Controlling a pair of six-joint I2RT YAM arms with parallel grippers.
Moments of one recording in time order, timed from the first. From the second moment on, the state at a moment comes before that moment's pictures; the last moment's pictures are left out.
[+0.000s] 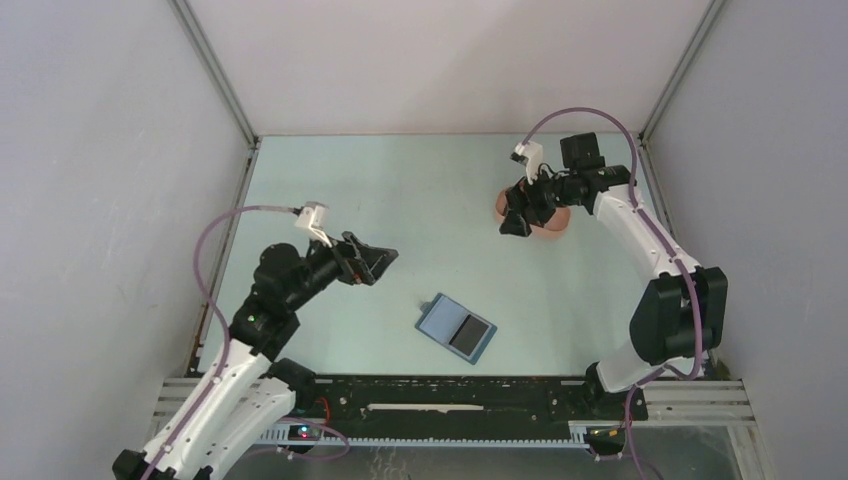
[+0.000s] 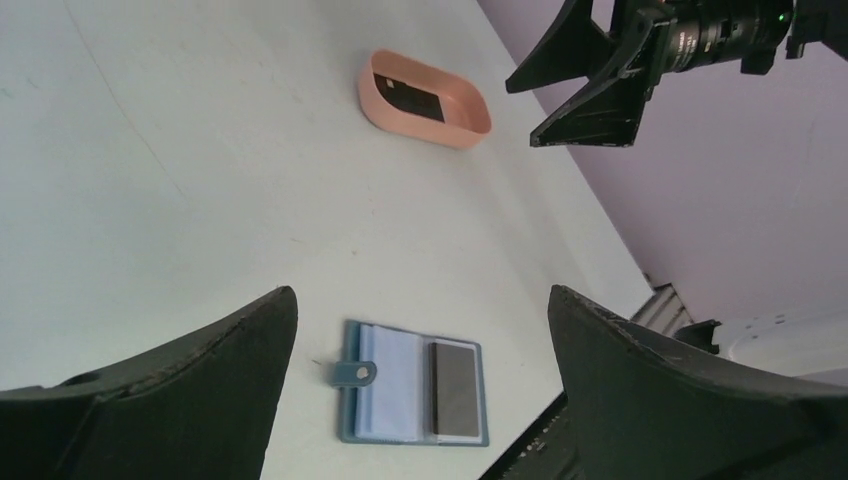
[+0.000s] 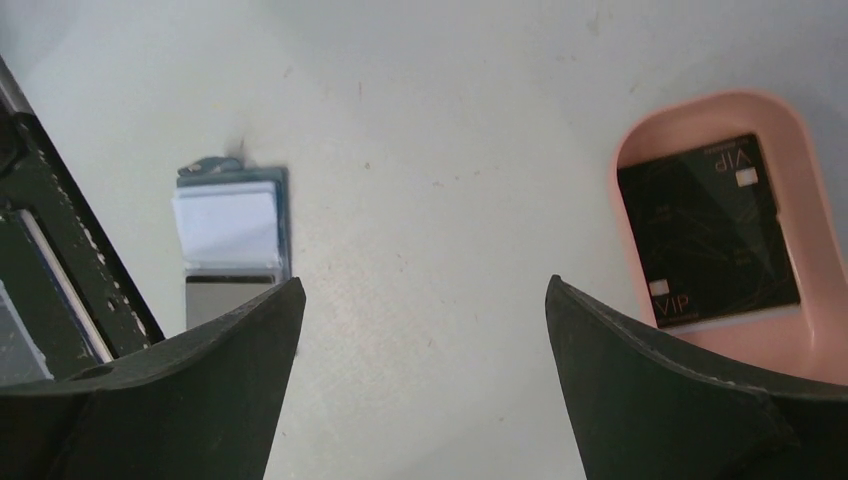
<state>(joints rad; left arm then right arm) -0.44 0.62 0.53 -0.05 0.28 -0.59 0.19 1.57 1.36 -0.75 -0.67 -0.43</state>
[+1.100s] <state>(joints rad) -0.40 0.63 0.72 -0.48 0.12 -0.28 0.14 2.09 1.73 -0.87 -0.48 -0.30</state>
